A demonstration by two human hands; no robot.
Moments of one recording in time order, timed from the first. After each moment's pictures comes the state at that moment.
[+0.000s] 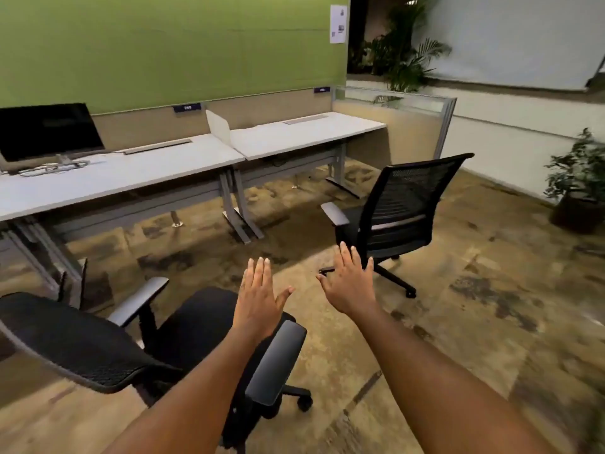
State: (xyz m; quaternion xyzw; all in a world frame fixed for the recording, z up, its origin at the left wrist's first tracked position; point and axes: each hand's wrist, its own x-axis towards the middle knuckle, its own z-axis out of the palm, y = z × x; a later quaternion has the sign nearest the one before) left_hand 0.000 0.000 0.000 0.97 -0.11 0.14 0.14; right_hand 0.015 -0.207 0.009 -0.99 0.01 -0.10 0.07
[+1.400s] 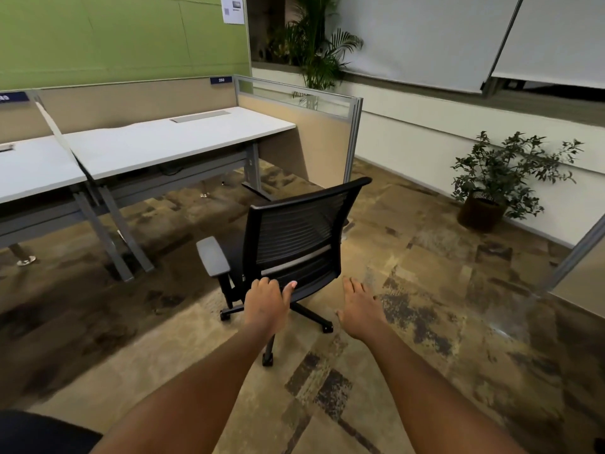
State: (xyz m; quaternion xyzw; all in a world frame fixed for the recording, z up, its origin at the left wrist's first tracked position) left_hand 0.331 -0.475 -0.045 0.97 -0.16 0.10 0.18; right_hand 0.257 -0.671 -0.046 -0.99 0.14 0.01 0.09
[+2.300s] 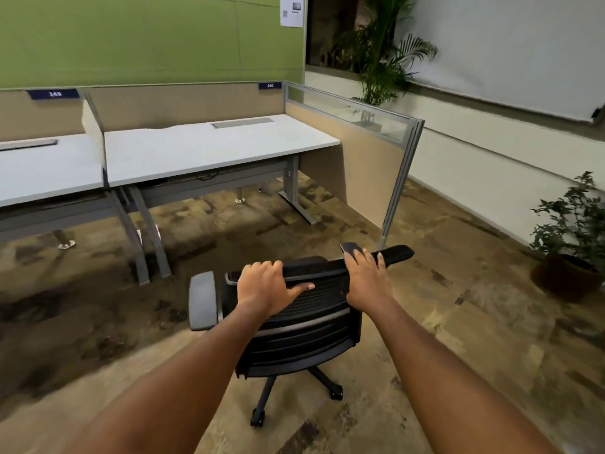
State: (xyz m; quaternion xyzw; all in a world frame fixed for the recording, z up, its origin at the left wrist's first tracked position) left_hand 0.598 -0.590 0.010 0.98 -0.10 0.17 0.02; right_hand 0.585 -0.811 0.014 -1.00 -0.01 -0.06 0.00
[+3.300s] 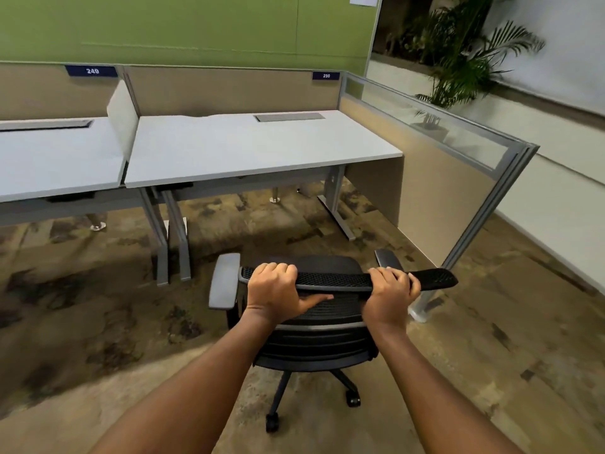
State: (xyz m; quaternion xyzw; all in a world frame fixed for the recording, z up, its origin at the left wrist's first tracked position) left_hand 0.859 -0.555 -0.006 0.93 -0.10 0.34 0.08; right_hand 0.868 -0.771 -0.024 -0.95 0.01 -0.29 0.13
